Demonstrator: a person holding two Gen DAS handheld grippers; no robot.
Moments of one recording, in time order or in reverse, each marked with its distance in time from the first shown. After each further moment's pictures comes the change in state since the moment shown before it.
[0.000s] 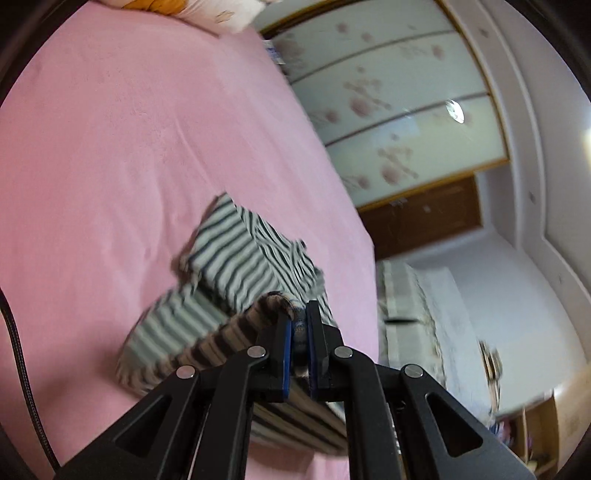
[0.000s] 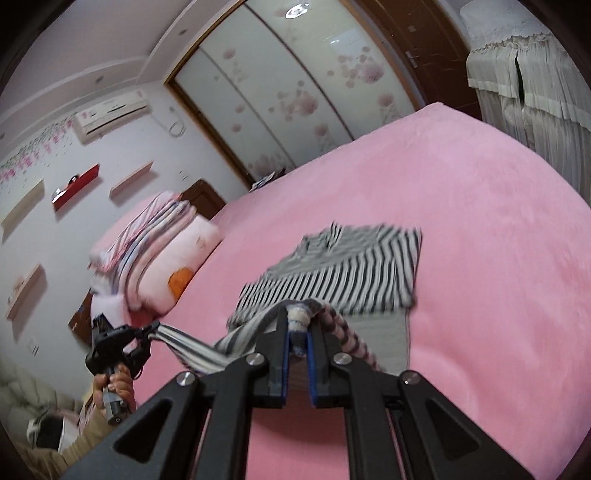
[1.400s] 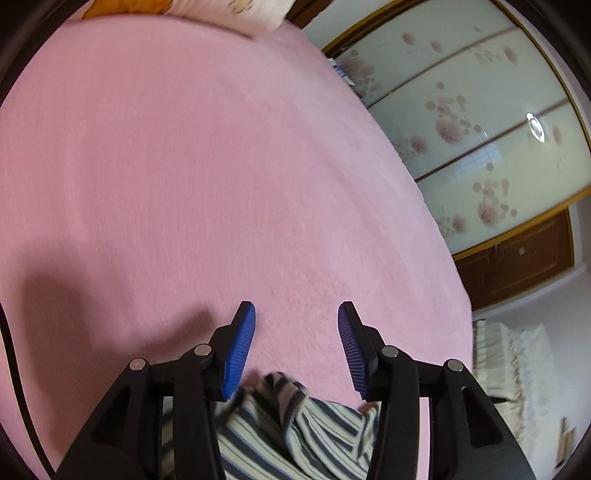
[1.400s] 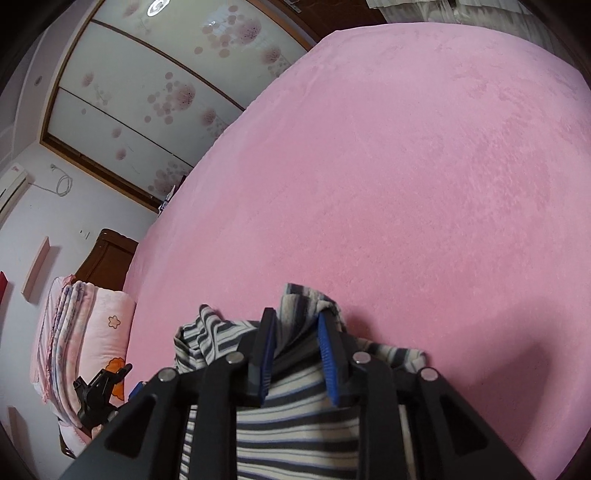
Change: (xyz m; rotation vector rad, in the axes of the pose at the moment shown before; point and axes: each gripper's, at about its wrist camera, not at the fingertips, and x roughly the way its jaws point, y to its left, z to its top) left arm 0.277 0.003 0.139 0.009 -0.164 0.365; right arm 0.288 -0.164 0.105 0.417 0.094 -0.172
